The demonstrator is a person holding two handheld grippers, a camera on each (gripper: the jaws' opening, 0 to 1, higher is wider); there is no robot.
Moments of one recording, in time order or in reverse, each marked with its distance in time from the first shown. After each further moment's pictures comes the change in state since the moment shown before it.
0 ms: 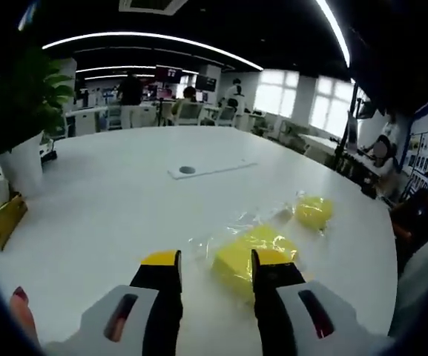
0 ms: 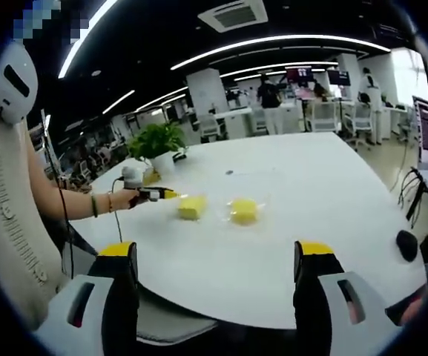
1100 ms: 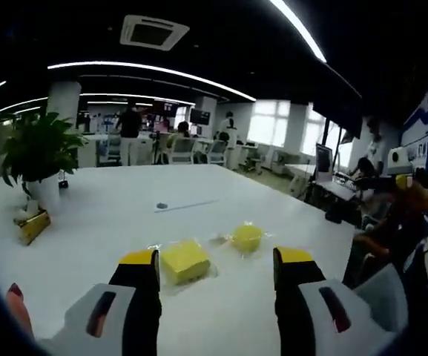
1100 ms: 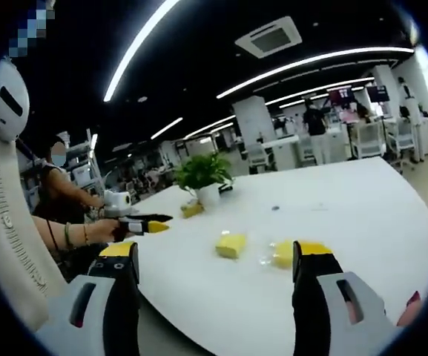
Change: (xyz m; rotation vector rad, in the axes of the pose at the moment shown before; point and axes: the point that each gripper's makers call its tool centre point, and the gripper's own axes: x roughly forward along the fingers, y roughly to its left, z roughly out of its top) left arm -0.148 -0.143 0.052 0.001 -0.196 -0.084; right arm 0.033 0.015 0.046 -0.017 -0.182 0.294
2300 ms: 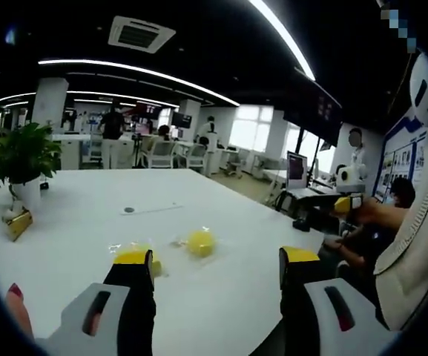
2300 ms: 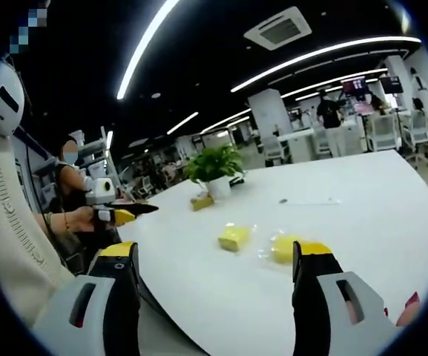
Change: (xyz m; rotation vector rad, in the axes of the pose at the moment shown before) left arm -0.008 -0.067 0.012 -0.016 0.014 -0.053; right arm -0.001 -0.029 -0.011 0.003 0.047 0.099
